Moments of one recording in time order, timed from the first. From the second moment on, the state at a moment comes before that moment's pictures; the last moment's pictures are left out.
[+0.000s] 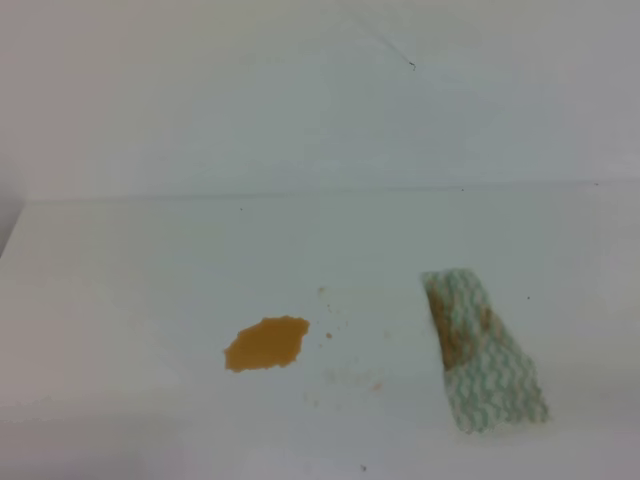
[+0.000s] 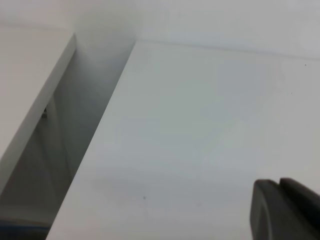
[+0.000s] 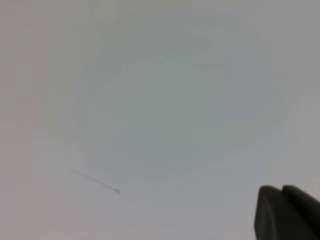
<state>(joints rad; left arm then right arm) 0.14 -0.01 0.04 -0.09 0.30 -0.07 0.04 0.00 -0.02 0.08 -0.13 0.16</state>
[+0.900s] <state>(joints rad) 0.14 -0.01 0.04 -0.09 0.30 -0.07 0.05 0.52 -0.72 0.35 0.58 -0.42</state>
